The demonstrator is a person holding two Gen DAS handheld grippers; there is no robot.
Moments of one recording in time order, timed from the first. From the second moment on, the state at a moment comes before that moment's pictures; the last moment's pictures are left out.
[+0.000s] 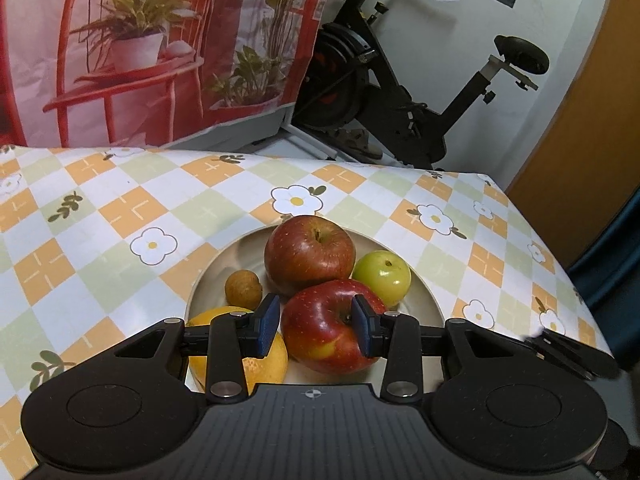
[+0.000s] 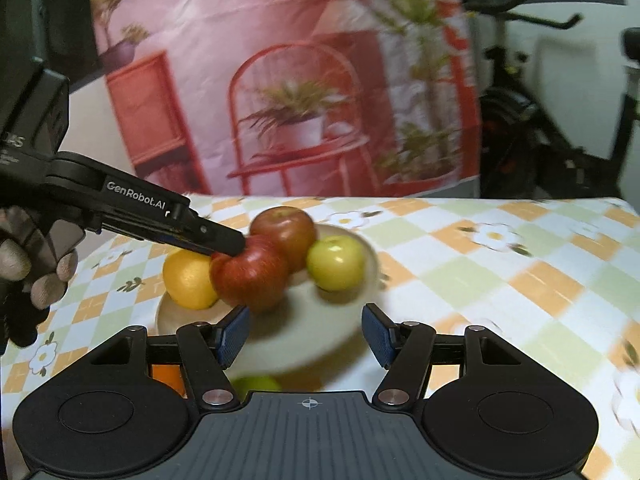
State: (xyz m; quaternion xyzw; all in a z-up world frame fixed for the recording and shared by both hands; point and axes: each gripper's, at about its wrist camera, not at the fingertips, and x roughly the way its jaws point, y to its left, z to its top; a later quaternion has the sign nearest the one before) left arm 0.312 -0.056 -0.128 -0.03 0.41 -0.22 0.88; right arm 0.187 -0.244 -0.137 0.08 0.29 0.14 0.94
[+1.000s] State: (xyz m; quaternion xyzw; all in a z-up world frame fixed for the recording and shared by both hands) left arm 0.151 0.005 -0.111 -0.03 0.32 -0.14 0.94; right arm 0.110 -0.229 -0.135 0.04 0.28 0.12 0.95
